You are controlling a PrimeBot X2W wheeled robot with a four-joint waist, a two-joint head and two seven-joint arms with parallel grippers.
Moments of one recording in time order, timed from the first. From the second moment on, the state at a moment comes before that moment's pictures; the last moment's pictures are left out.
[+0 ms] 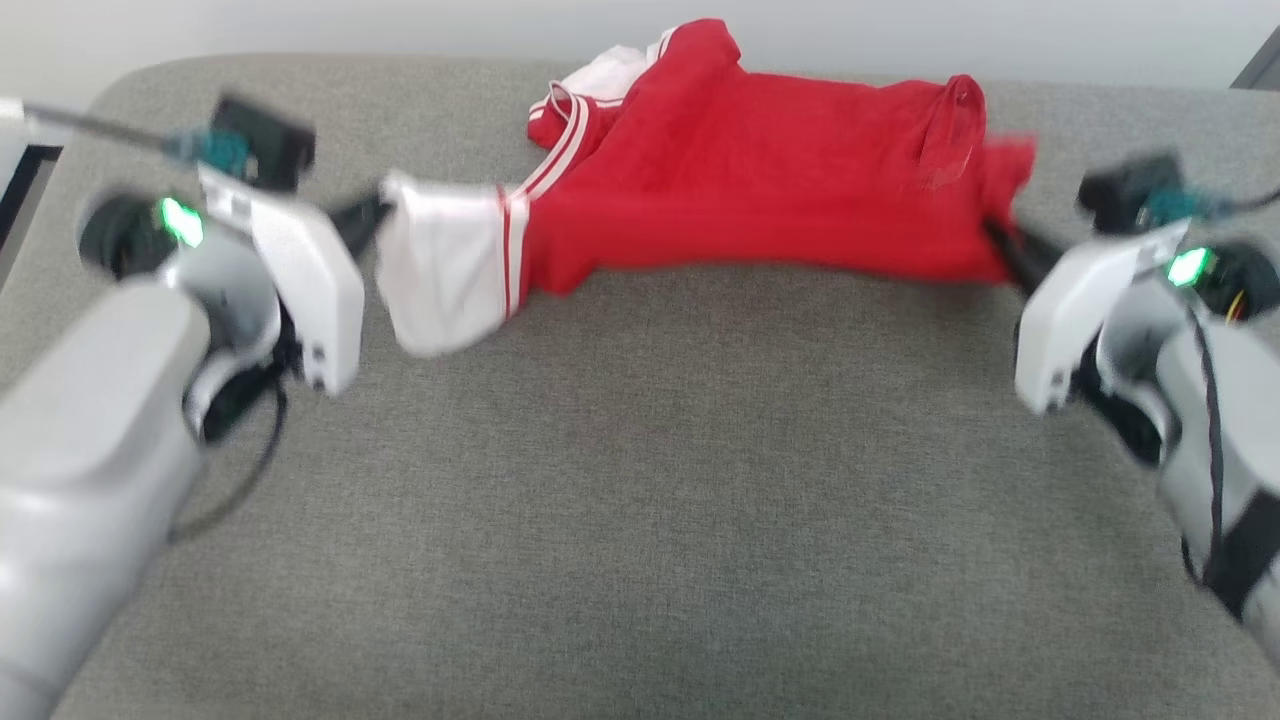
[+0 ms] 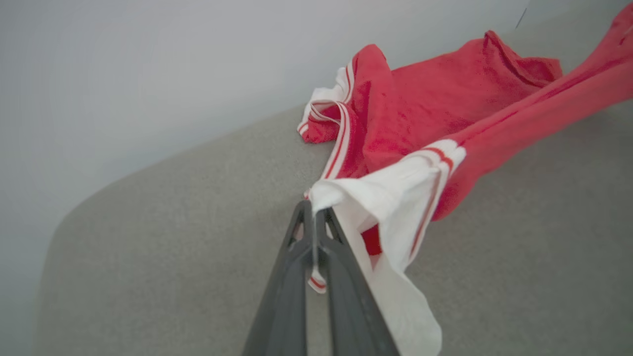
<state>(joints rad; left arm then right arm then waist) -0.96 0.60 -0.89 0.57 -0.86 -0.12 0.18 -0.83 -0.44 0.62 0.75 0.65 0.13 0.06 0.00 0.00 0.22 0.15</state>
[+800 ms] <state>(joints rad) -0.36 0.93 -0.93 -0.24 -1.14 0.34 0.53 -0.17 -0.63 0.45 0.13 0.78 0.13 0.47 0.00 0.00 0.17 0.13</state>
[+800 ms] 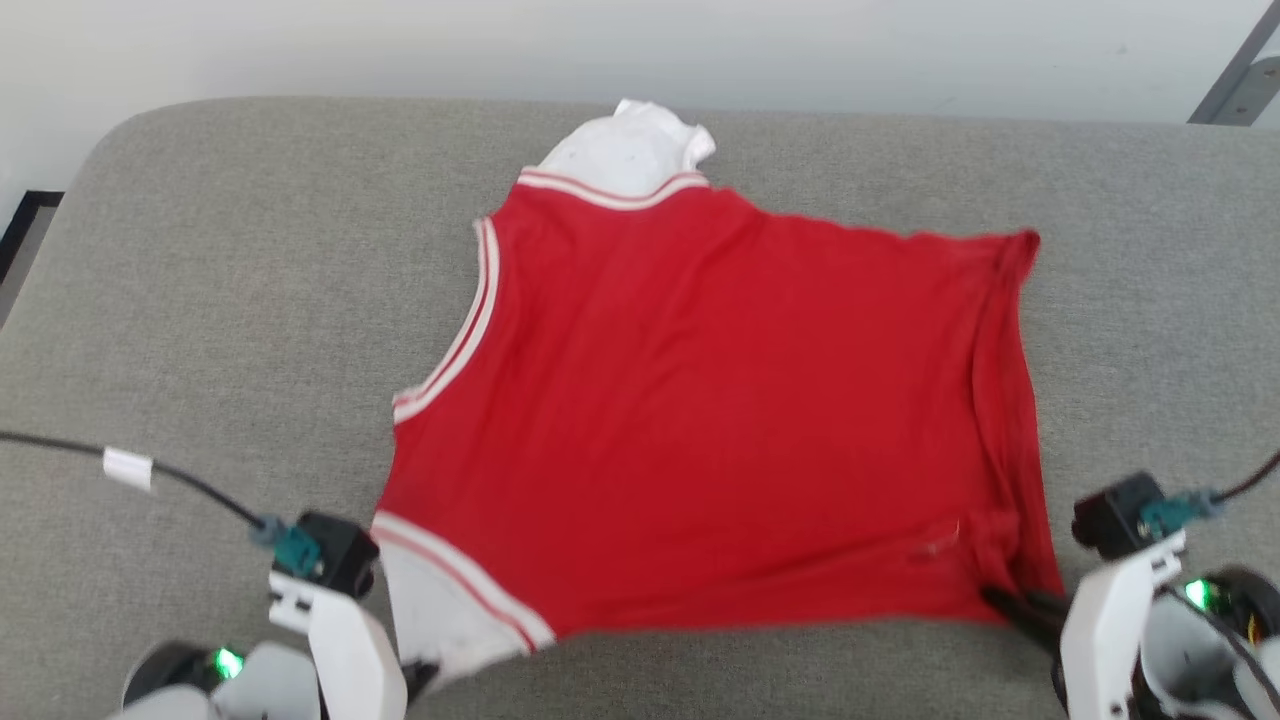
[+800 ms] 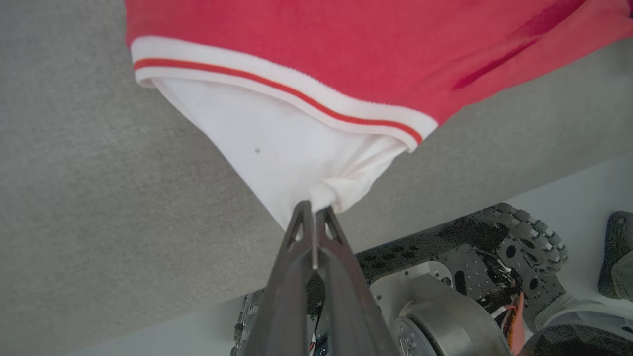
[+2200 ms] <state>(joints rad) -0.91 0.69 -0.91 0.41 -0.88 -0.08 0.43 -0.48 -0.35 0.17 0.22 0.53 0.13 0.63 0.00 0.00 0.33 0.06</state>
